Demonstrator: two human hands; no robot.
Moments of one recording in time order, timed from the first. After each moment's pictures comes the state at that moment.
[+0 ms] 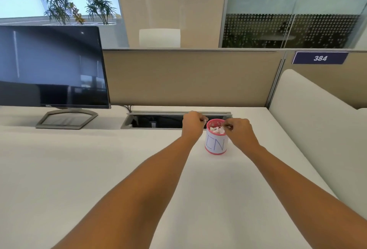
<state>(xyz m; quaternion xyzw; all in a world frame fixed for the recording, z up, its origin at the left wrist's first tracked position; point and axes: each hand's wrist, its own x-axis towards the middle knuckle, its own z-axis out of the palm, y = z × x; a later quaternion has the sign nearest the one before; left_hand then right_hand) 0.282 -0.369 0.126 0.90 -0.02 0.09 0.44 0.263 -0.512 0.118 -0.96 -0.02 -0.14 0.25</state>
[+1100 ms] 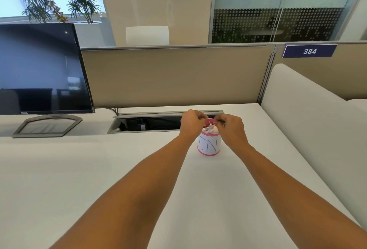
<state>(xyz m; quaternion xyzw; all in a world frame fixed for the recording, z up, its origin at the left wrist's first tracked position) 0.305 -0.396 0.119 0.89 -0.03 0.07 0.45 0.283 -0.511 0.104 -0.92 0.01 -0.20 0.35</state>
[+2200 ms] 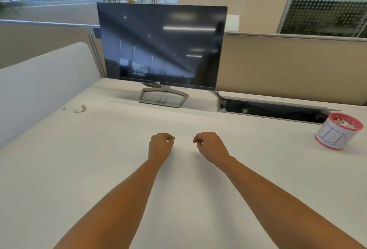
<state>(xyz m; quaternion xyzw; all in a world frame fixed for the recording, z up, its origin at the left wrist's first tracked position) 0.166 0.081 0.029 0.89 0.18 0.10 0.42 0.187 -0.086 0.051 -0.94 -0.18 0.00 0.28</state>
